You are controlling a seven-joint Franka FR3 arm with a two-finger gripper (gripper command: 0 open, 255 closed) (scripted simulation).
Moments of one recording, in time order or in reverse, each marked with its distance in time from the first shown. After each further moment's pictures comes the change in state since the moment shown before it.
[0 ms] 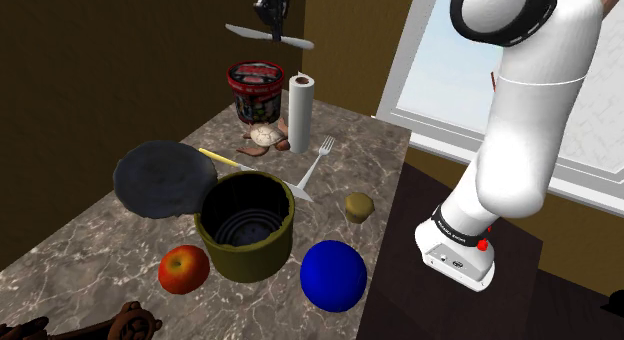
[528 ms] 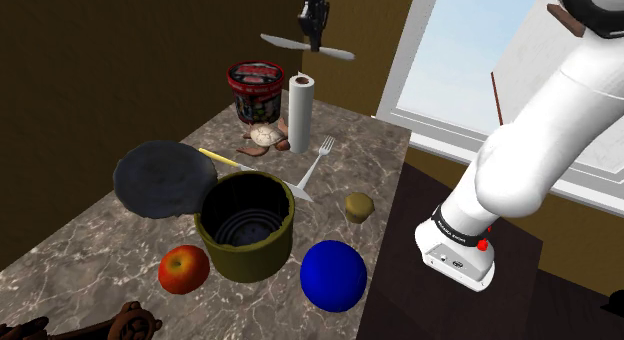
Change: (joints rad) arm -0.030 -0.384 -0.020 -0.526 0.003 0.144 -0.040
